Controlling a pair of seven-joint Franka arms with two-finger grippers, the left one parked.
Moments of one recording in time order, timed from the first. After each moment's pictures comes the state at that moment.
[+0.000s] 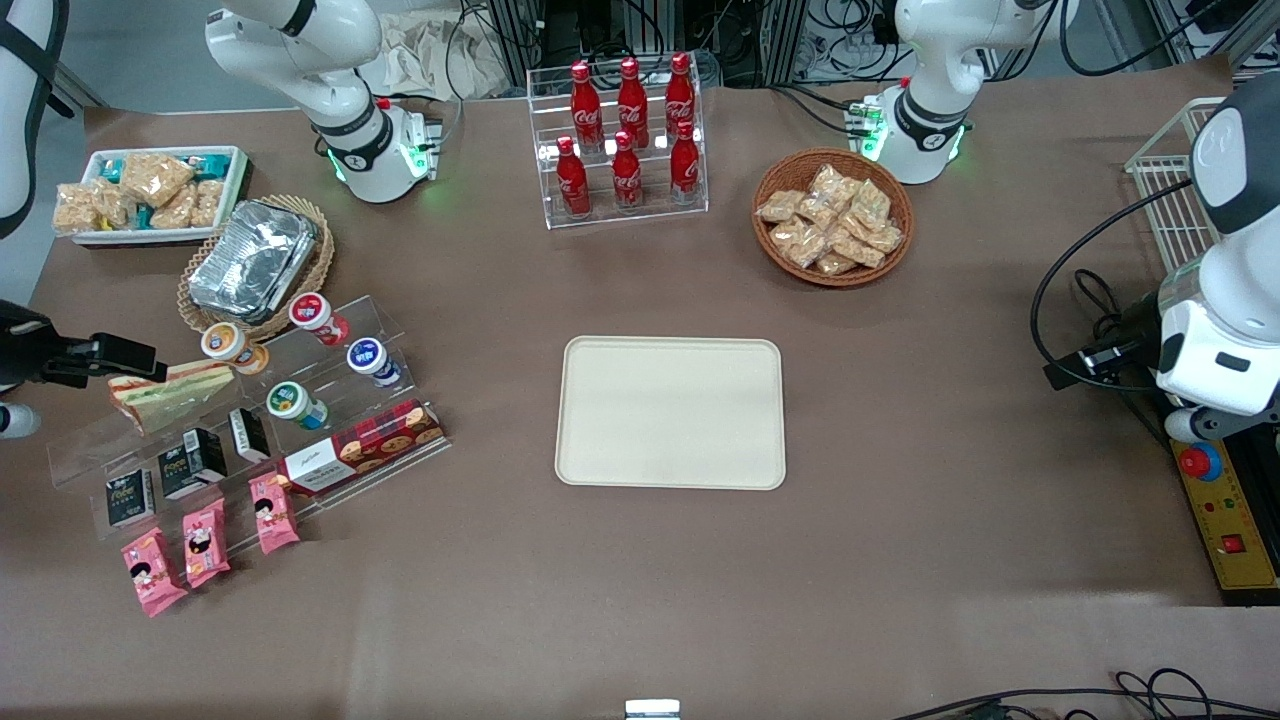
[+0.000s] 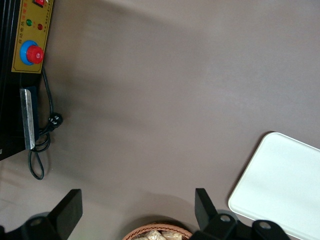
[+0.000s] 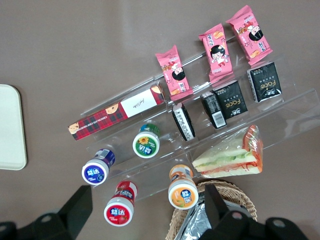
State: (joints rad) arm 0.11 0.21 -0.26 -1.42 0.09 1.51 -0.15
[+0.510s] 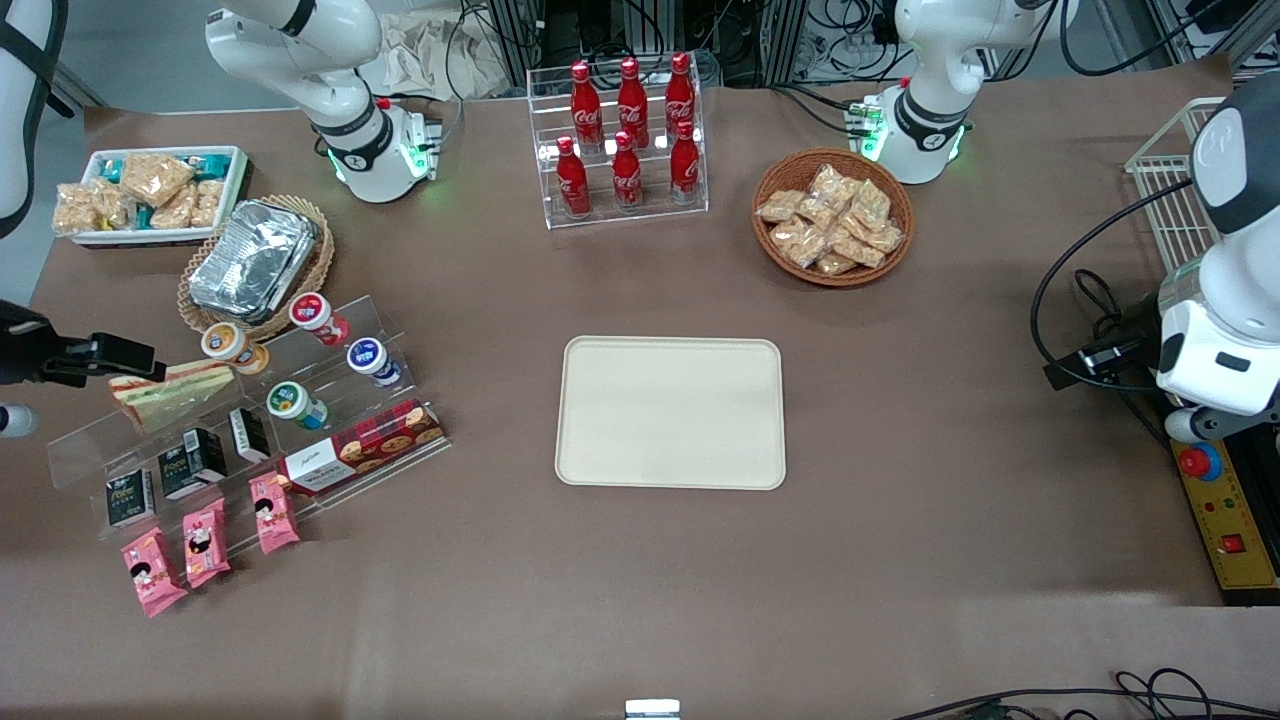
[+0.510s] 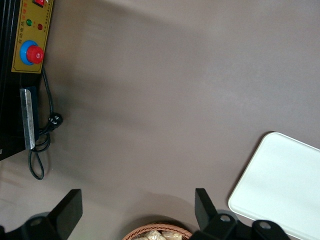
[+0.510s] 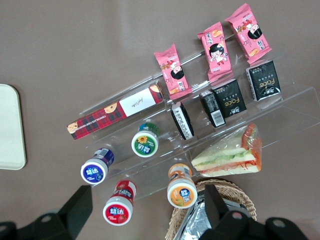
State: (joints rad) arm 0.11 0.21 -0.27 -1.42 0.09 1.50 -0.15
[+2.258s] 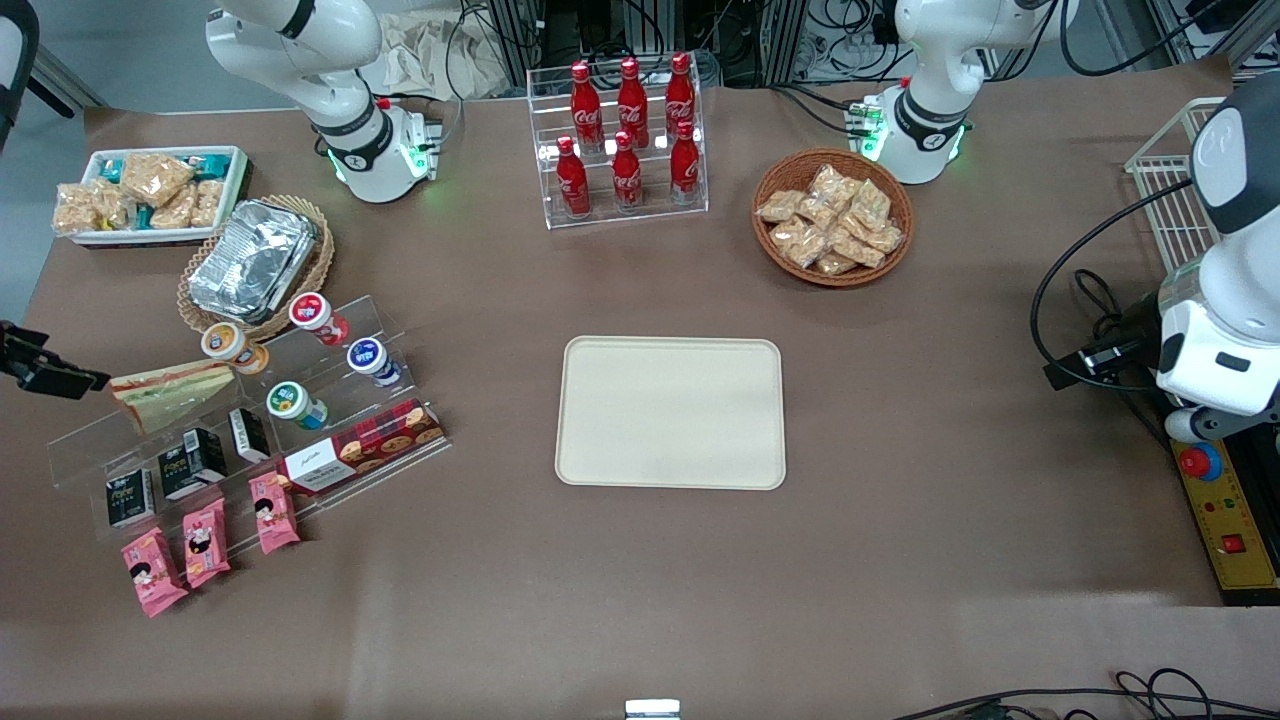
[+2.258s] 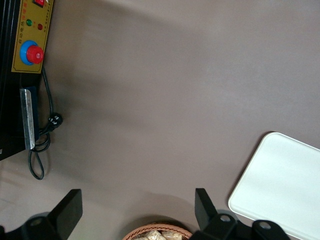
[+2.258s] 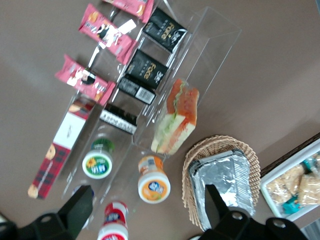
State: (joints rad) arm 0.06 0.24 -0.34 -1.45 0.02 1.51 0.38
